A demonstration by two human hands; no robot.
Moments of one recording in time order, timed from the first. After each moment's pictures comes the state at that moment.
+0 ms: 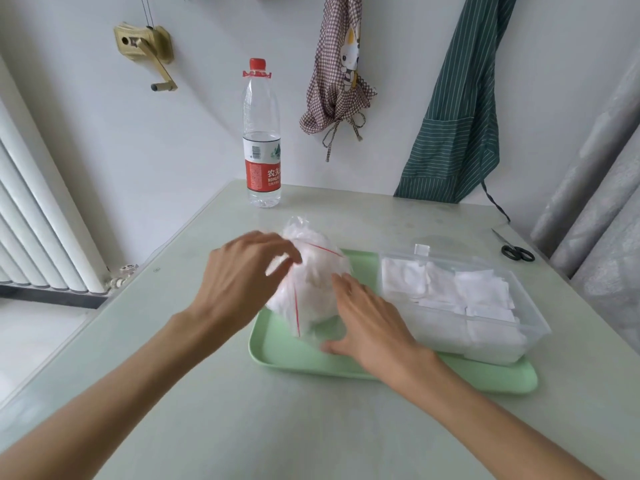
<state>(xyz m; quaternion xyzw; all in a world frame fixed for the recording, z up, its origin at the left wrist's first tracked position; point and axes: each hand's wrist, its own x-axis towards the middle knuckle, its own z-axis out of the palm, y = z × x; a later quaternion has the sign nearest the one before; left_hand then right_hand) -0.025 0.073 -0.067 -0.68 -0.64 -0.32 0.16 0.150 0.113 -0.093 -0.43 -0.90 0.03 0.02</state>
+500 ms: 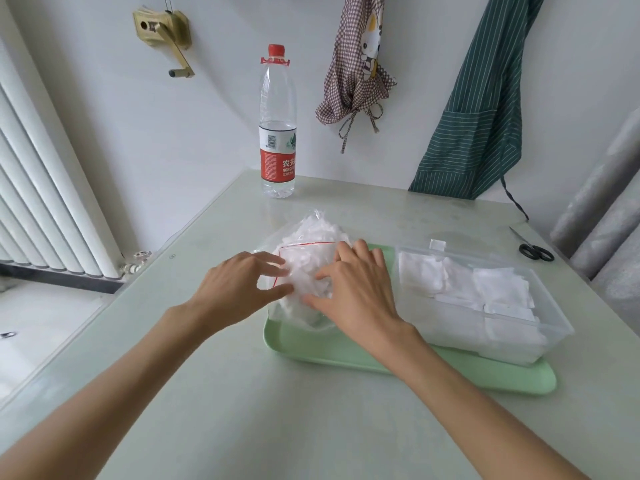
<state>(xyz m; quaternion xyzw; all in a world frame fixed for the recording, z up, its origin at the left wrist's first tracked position) -0.062 0.074 -0.102 -0.66 -0.73 -0.16 -0.05 0.111 0.120 -0.090 -0.41 -0.89 -0.05 0.20</state>
